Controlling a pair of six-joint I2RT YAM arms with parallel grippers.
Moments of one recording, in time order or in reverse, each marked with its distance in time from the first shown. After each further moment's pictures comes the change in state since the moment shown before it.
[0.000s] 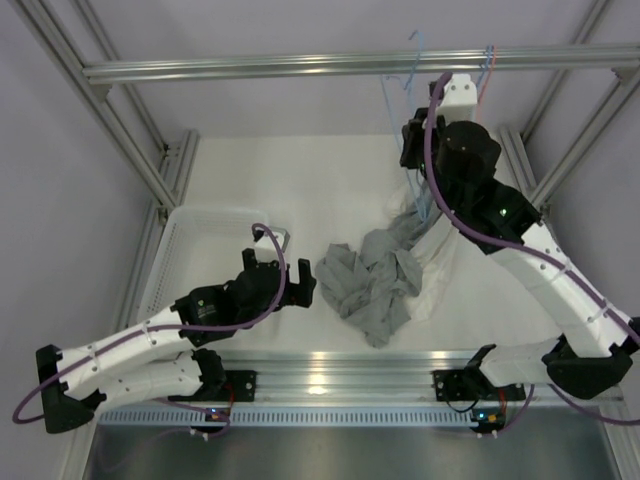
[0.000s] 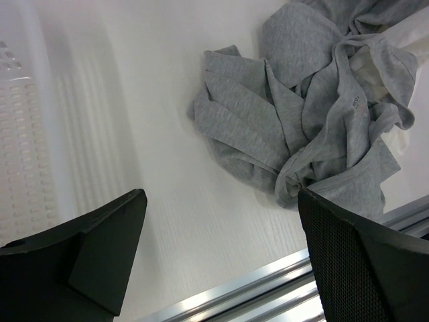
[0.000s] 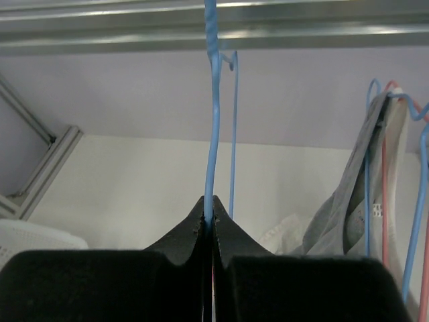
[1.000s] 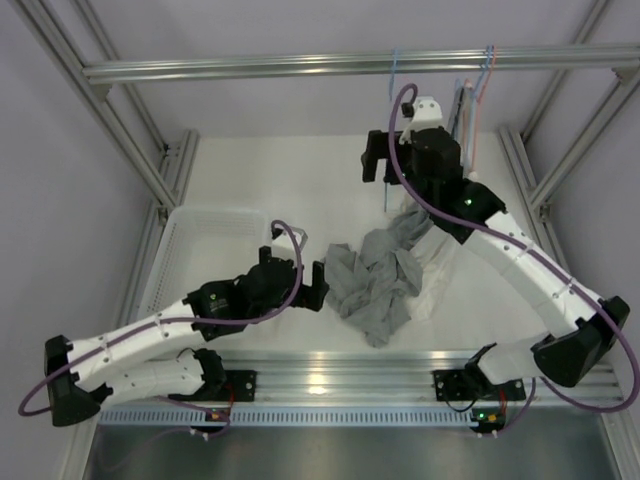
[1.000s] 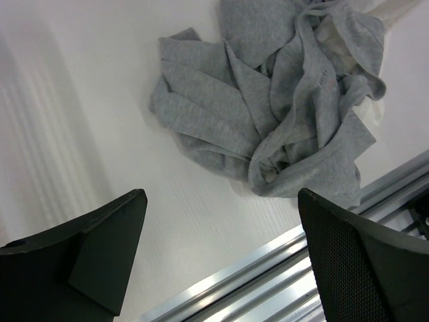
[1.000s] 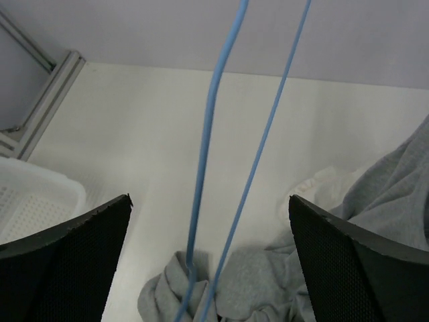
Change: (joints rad) left arm 0.000 0.069 0.031 0.017 0.102 0.031; right arm -0.122 0.117 -0.115 0.026 -0.212 0.113
